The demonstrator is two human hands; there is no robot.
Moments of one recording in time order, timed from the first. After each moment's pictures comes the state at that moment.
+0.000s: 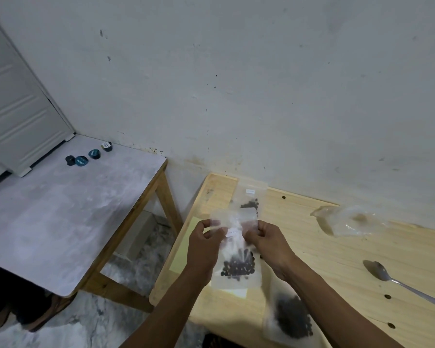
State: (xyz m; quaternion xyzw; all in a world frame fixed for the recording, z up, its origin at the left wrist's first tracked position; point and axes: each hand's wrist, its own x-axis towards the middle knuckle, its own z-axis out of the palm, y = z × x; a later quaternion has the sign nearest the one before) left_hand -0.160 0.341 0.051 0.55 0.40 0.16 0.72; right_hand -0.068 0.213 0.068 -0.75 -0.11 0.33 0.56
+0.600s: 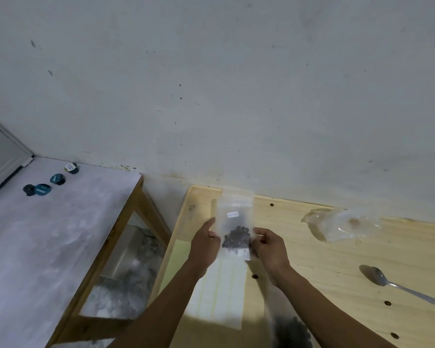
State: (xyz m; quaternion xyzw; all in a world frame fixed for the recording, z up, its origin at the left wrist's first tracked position) left_hand -0.070 0.376 0.006 0.74 0.36 0.00 0.56; right_hand -0.010 0.217 0.012 -0.78 0.07 0.26 0.57
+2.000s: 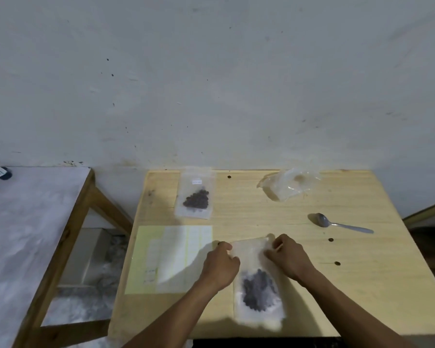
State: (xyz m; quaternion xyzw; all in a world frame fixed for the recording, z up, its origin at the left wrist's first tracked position) left_hand -0.119 0.255 -0.006 0.81 0.24 -0.24 0.48; right_hand -0.058 0.071 0.009 -0.93 0.04 0.27 0.26
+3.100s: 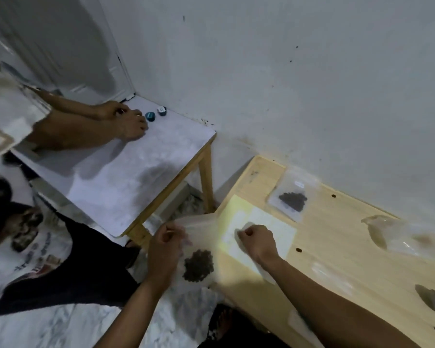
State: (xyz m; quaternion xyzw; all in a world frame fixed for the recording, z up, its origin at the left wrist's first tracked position) left_hand -0.303 0.408 0.026 0.53 0.55 0.25 0.60; right_hand -0.117 0.287 -0.004 -0.87 -0.25 0.31 0.29
